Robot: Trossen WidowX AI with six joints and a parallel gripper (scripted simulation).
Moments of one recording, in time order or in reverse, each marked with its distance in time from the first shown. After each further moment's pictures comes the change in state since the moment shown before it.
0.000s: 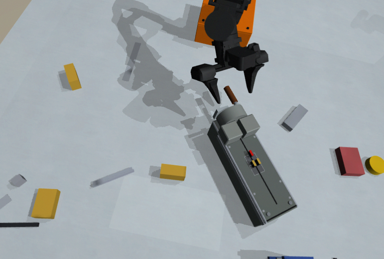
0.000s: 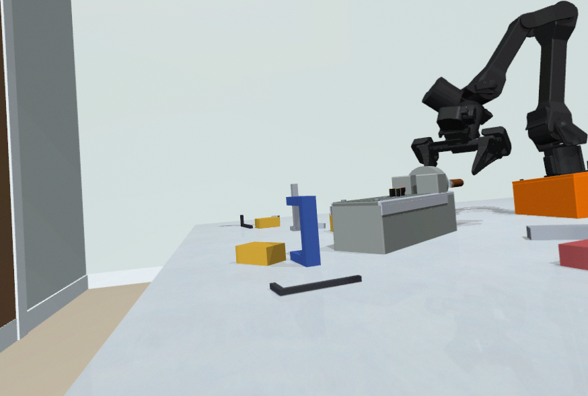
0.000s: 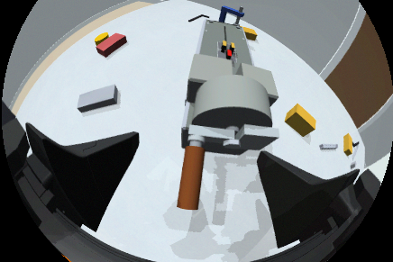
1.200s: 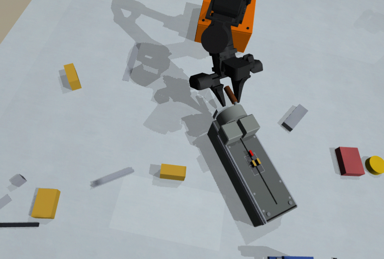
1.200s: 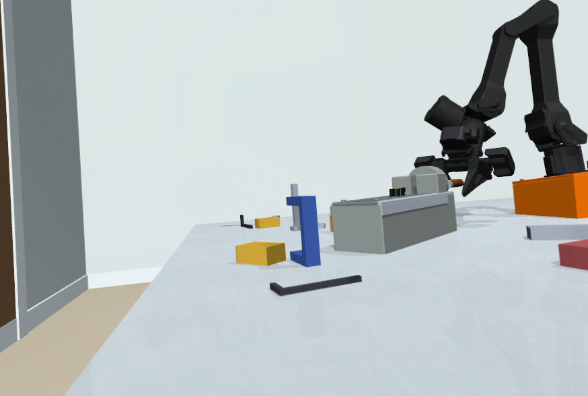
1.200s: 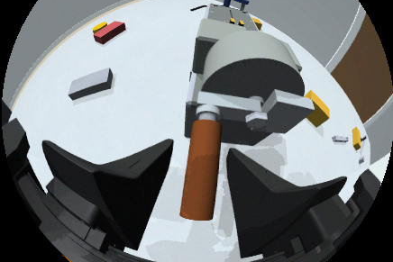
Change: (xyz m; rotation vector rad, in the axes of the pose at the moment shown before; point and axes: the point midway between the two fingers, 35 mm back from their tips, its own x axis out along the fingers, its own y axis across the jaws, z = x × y) arm 0.027 0.003 -0.031 0.003 0.006 0.004
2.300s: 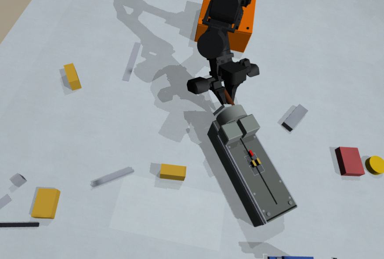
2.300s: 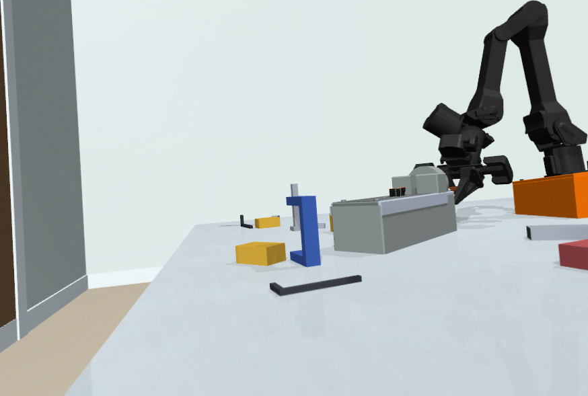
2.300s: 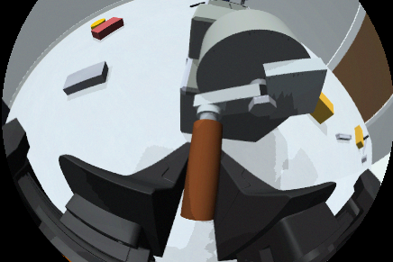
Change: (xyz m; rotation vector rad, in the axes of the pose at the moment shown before) arm 0.011 -0.004 -0.011 -0.002 -0.003 0.001
